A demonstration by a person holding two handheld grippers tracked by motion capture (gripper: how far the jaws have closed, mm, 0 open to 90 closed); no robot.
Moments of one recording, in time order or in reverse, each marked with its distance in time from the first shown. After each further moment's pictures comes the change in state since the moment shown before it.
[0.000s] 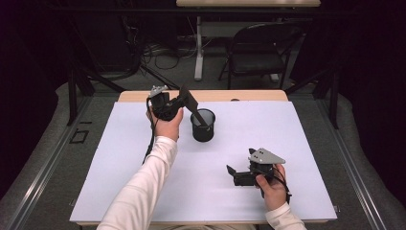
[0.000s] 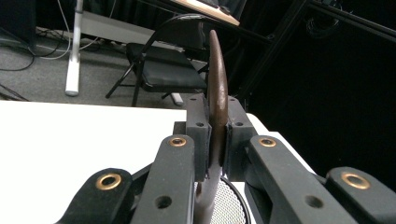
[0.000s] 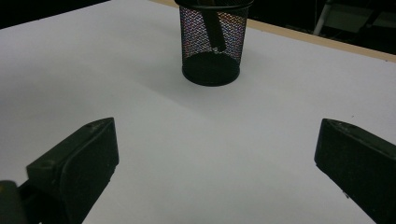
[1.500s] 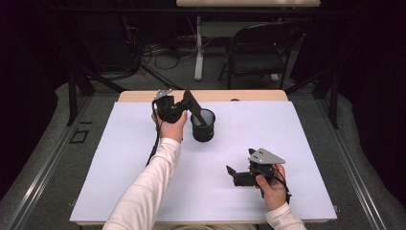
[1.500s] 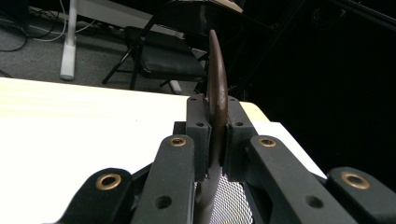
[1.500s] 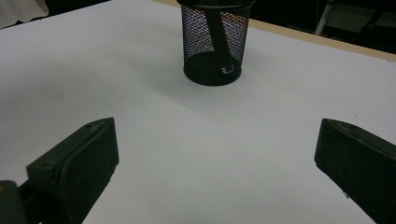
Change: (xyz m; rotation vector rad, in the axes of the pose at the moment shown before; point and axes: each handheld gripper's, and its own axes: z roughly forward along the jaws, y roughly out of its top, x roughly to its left) left arm 0.005 -0.015 0.017 0.038 -0.004 -0.038; right arm 0.000 0.000 0.000 0.001 0.003 -0.005
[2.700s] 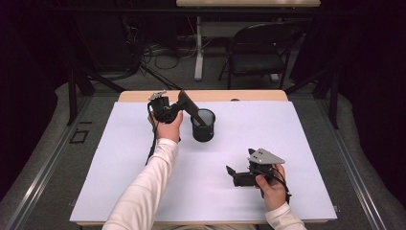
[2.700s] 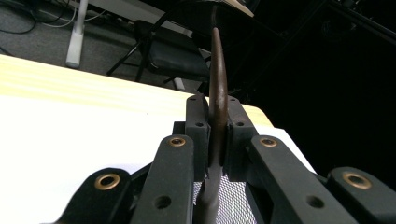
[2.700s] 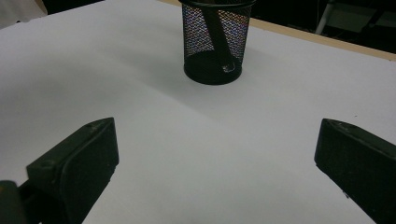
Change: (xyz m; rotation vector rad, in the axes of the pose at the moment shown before) left arm 0.017 -0.003 -0.002 -0.005 0.025 -0.103; right arm 0.000 0.000 0.000 0.007 0.003 -0.003
